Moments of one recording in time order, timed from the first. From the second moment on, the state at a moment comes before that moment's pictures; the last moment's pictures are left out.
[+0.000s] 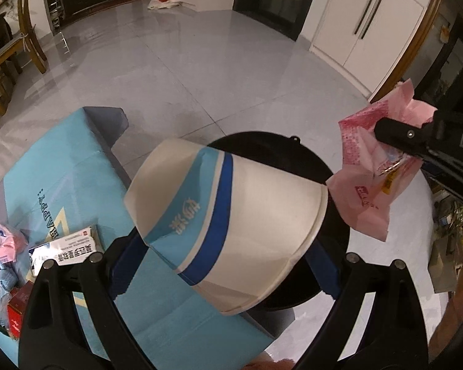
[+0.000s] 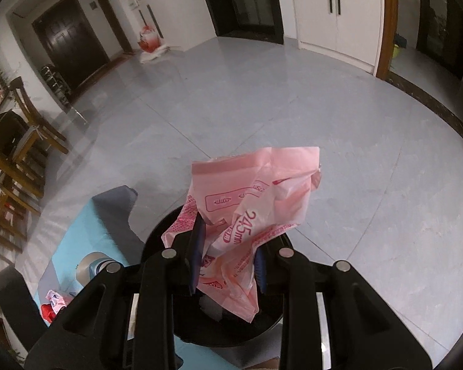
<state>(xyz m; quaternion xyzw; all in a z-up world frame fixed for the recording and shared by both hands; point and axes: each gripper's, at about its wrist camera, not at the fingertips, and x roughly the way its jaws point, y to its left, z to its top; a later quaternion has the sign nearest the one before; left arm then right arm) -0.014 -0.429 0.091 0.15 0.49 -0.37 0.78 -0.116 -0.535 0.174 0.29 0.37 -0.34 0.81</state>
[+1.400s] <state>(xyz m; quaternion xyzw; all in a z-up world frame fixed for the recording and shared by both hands) 0.037 -0.141 0.180 -0.01 0.46 -0.19 0.87 -0.049 -0.429 0.217 0.23 0.34 -0.21 0.89</state>
